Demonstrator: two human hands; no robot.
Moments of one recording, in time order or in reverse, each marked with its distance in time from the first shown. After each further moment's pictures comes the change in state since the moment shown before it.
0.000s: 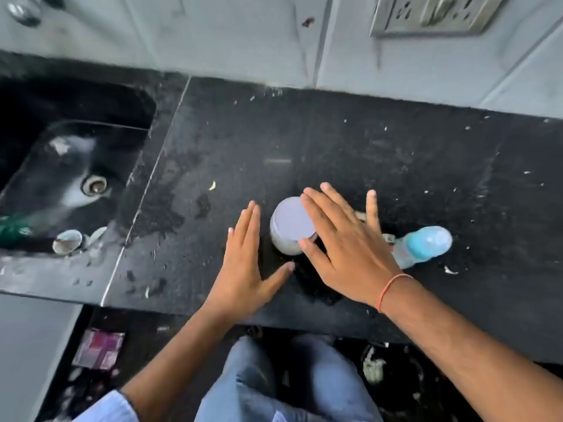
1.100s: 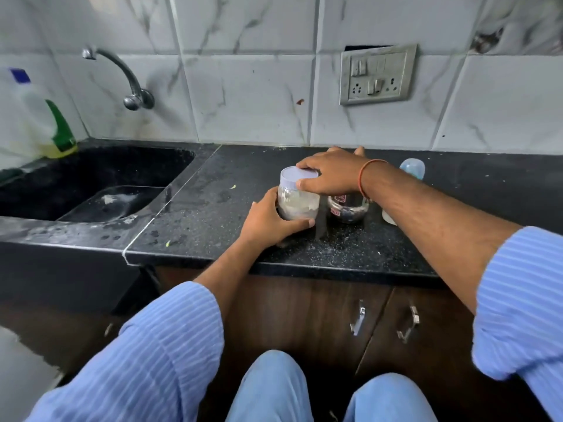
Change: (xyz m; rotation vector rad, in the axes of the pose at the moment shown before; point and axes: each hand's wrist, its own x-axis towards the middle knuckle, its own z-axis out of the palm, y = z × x) left_hand -0.002 -0.022 0.037 -0.044 0.199 0.133; right_hand -0.013 -0.031 0.000 -0.127 0.071 0.073
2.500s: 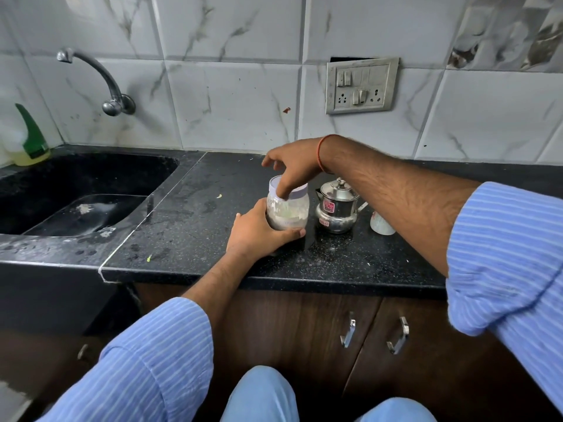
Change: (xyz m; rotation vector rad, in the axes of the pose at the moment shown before) left_hand 0.016 -0.008 0.007 0.121 -0.017 -0.016; right_hand 0.026 -0.041 -0.048 -0.043 -0.210 -0.028
